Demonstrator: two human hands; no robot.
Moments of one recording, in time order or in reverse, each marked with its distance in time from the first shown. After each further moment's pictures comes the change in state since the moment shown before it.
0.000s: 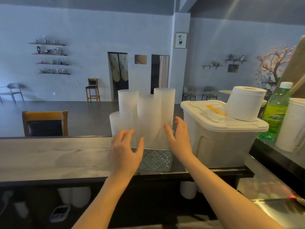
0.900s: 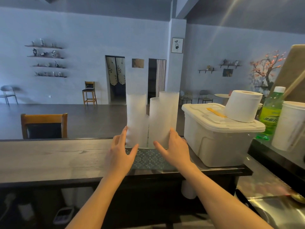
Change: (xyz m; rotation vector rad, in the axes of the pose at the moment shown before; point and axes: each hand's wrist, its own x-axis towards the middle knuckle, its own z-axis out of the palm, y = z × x) left_hand 0.003 -0.052 -0.008 -0.032 -0.220 -0.089; right_hand -0.035 -0.015 0.017 -0.465 -0.071 -0.143
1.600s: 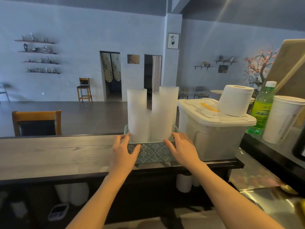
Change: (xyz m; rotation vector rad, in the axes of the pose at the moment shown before) left_hand -0.015 0.014 0.021 -0.036 -0.077 -0.090; right_hand -0.012 0.054 -0.015 -0.087 -0.142 0.006
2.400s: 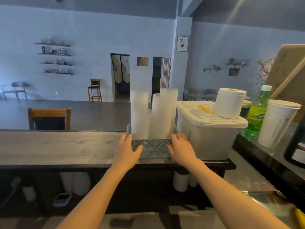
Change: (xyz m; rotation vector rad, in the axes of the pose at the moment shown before) left_hand -0.019 0.043 -0.001 0.050 -0.181 -0.088; right_hand -0.011 0.018 -0.020 -0.128 -0.056 -0.103
